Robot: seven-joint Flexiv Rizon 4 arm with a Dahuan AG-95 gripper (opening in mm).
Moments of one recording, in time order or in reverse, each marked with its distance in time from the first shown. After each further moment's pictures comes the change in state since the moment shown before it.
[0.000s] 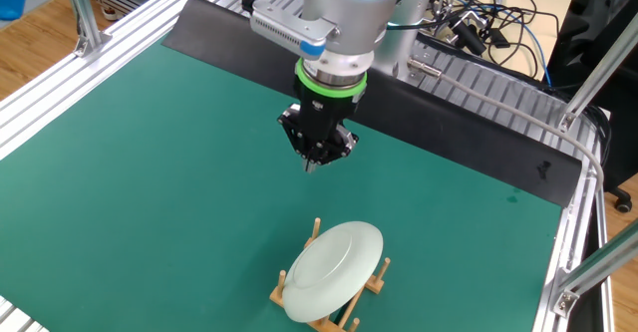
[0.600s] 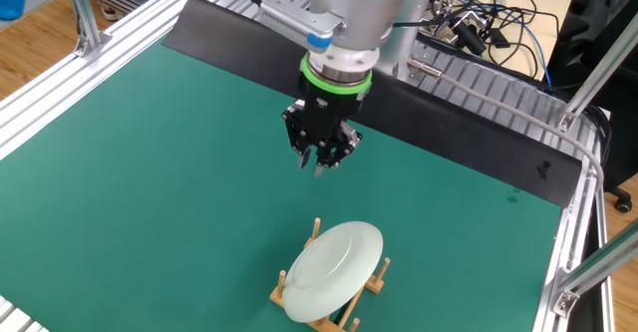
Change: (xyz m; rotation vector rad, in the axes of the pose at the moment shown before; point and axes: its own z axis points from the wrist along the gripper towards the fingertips) arm -0.004 0.011 -0.002 0.000 -0.042 0.053
